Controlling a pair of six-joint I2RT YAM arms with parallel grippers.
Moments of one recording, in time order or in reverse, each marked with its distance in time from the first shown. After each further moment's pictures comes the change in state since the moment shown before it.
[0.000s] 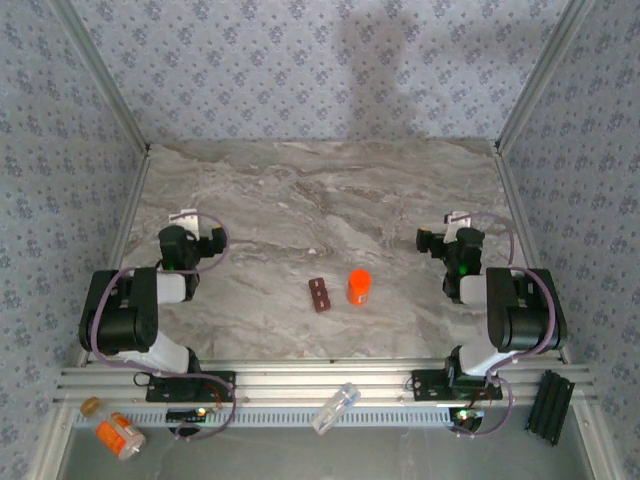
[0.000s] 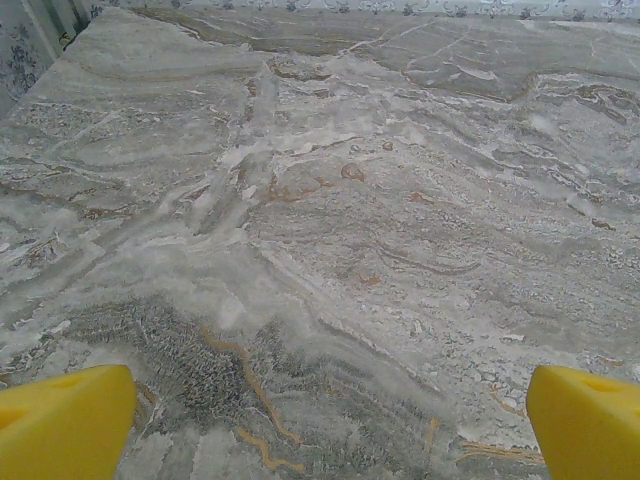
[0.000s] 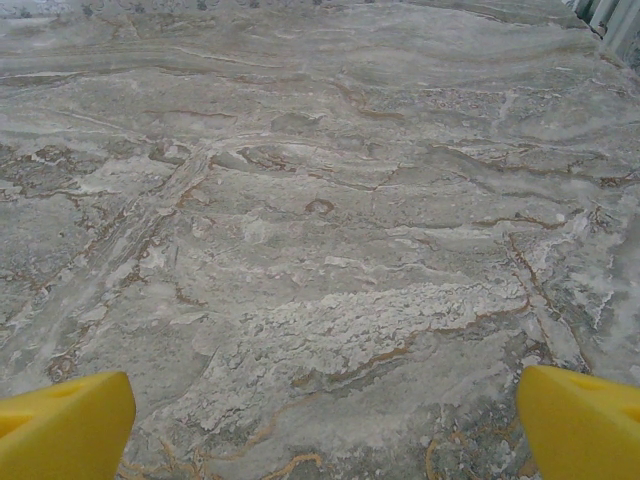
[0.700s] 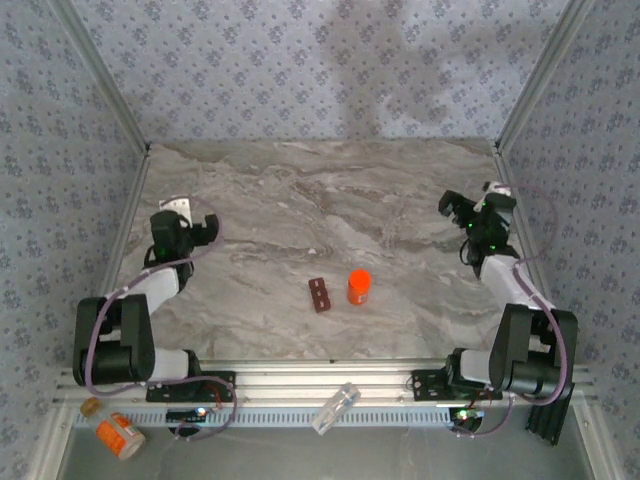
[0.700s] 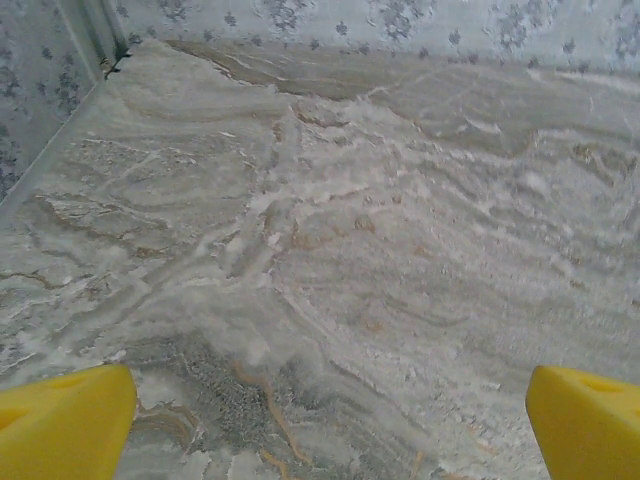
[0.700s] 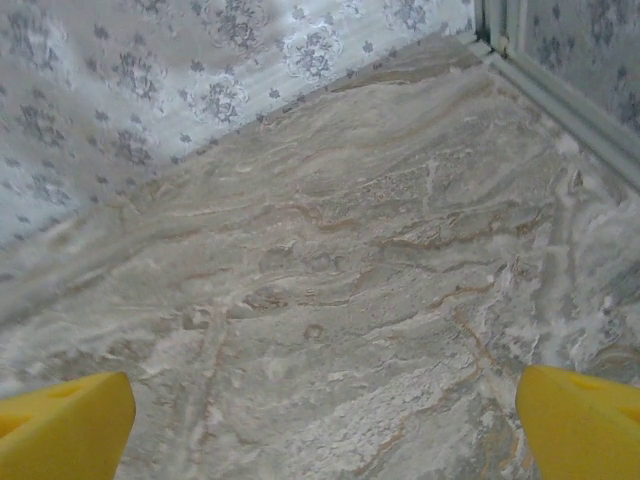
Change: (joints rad) left arm 0.000 -0.202 0.158 -0.382 -0.044 -0.056; right arm -0.122 -0.240 0.335 -0.599 -0.080 0.386
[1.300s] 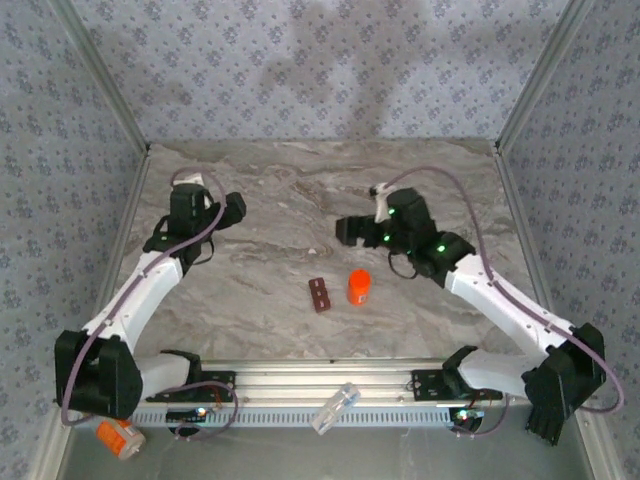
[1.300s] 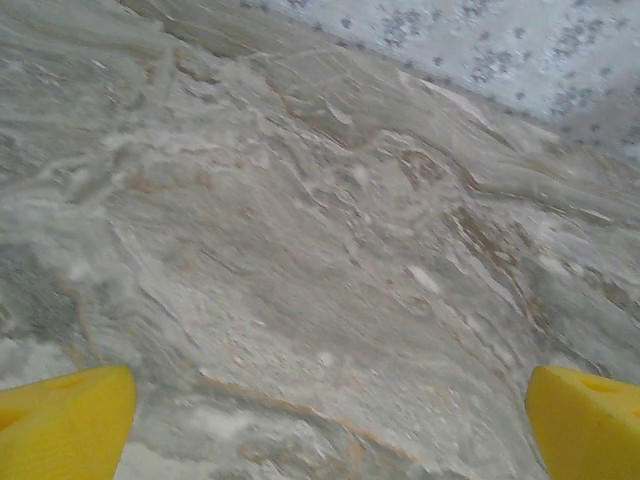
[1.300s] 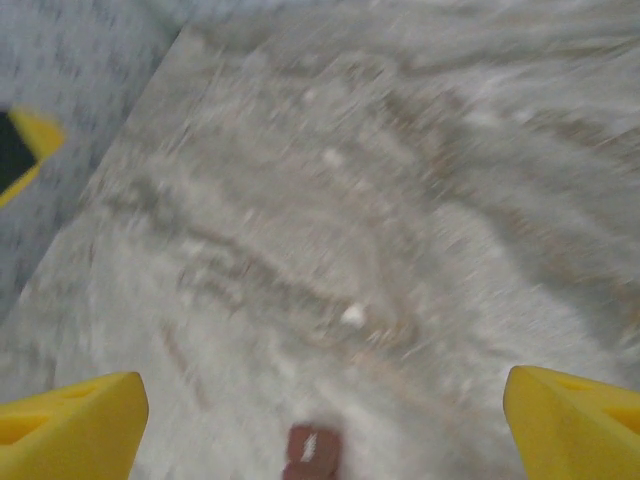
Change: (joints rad) left arm -0.276 -0.157 0.302 -0.606 -0.089 -0.406; right arm 0.849 -0.108 0.298 -0.549 0.041 0.064
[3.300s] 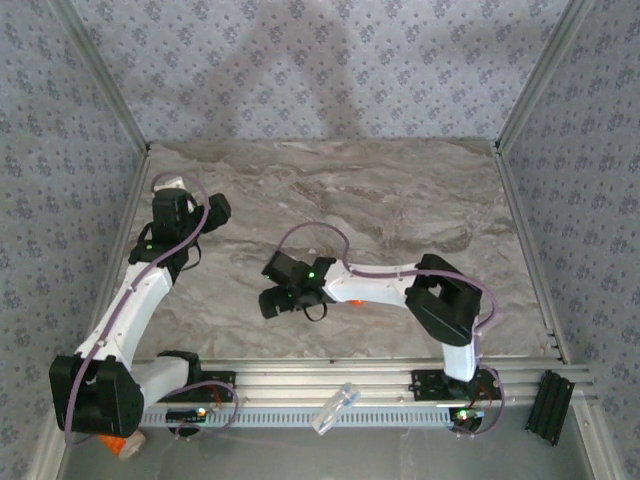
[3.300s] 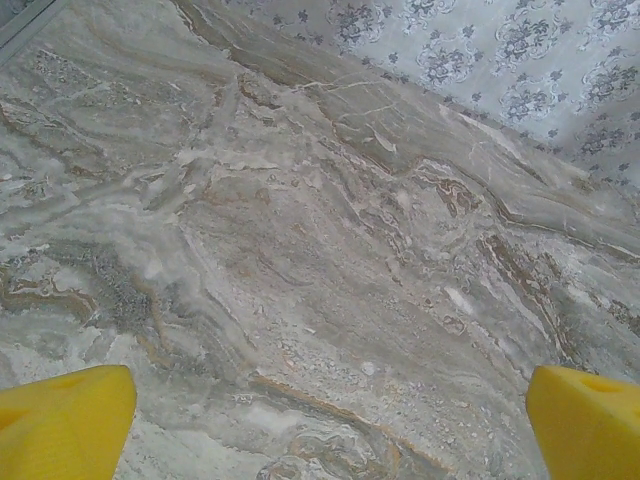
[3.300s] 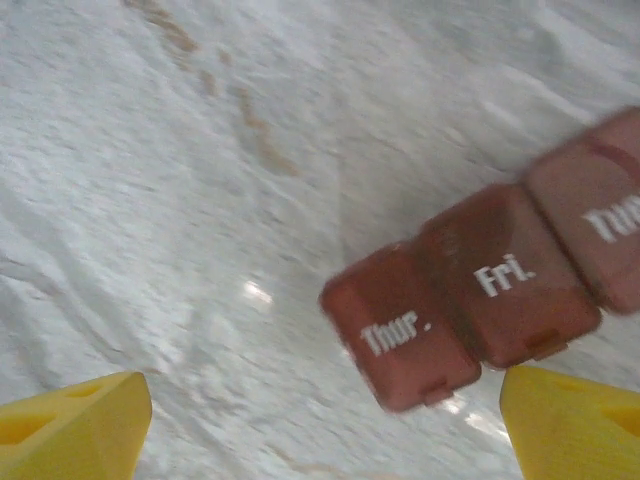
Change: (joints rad) left arm 0.098 -0.082 -0.022 -0.037 0.003 0.014; right arm 0.446 0.715 0.302 -0.096 0.054 0.270
